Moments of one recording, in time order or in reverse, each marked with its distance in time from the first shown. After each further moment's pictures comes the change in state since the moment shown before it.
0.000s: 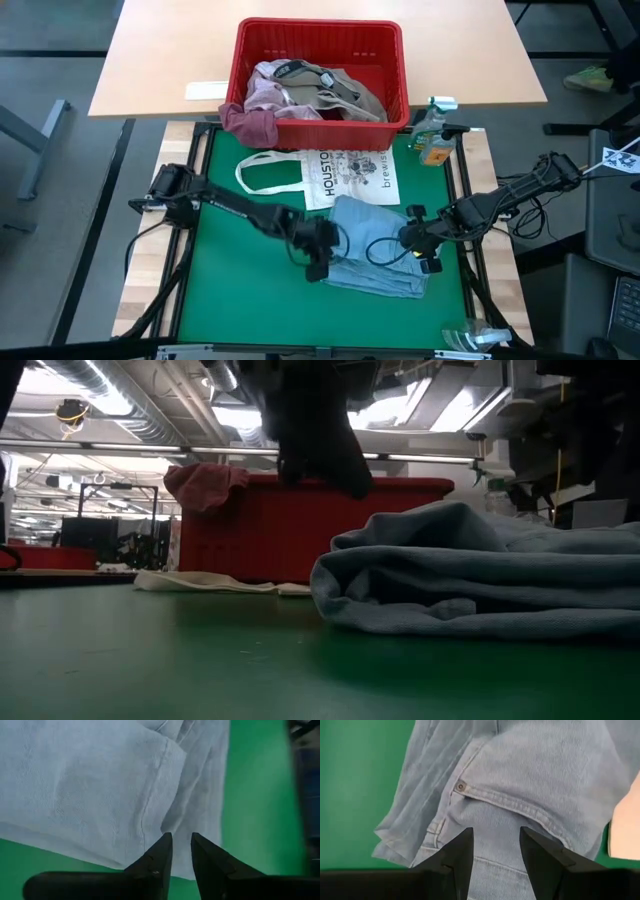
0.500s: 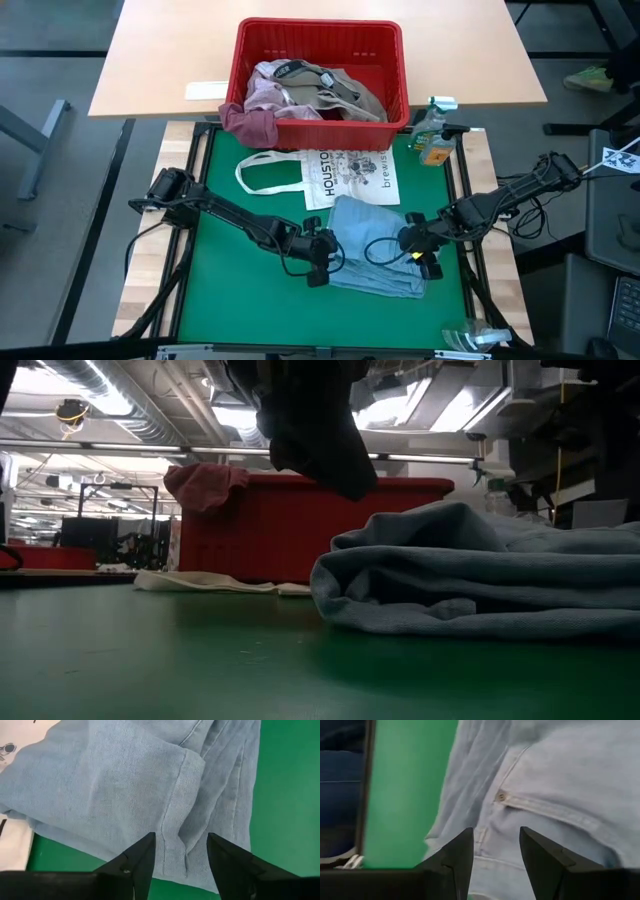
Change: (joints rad) left arm -0.083 0.007 0.000 0.004 -0.267 -0.001; right arm 0.001 0.000 0.000 0.067 -0.163 0.111
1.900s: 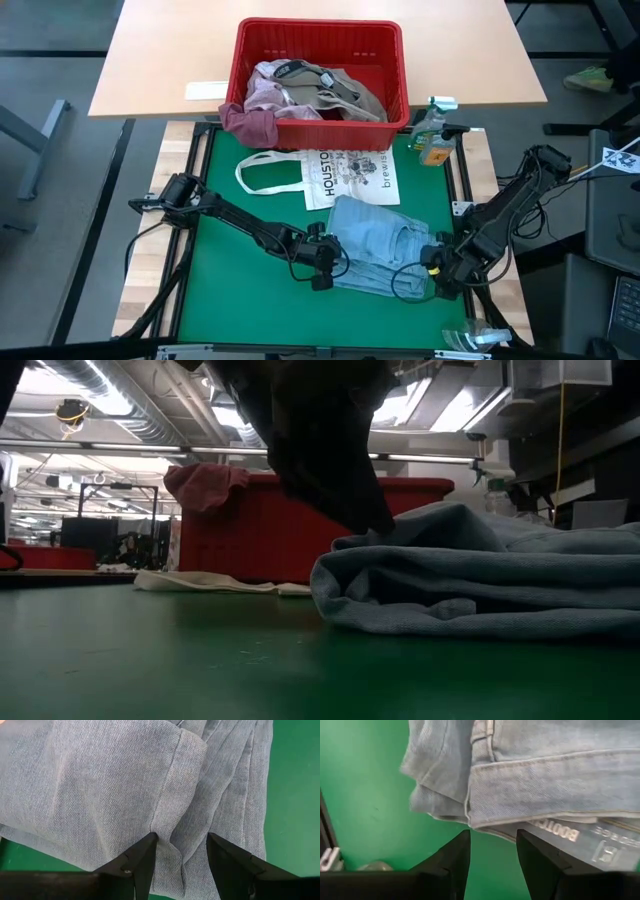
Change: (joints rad) left arm -0.004 0.093 0.000 0.083 -0.007 0.001; right arm 0.424 0.008 -0.172 -0.016 0.159 0.680
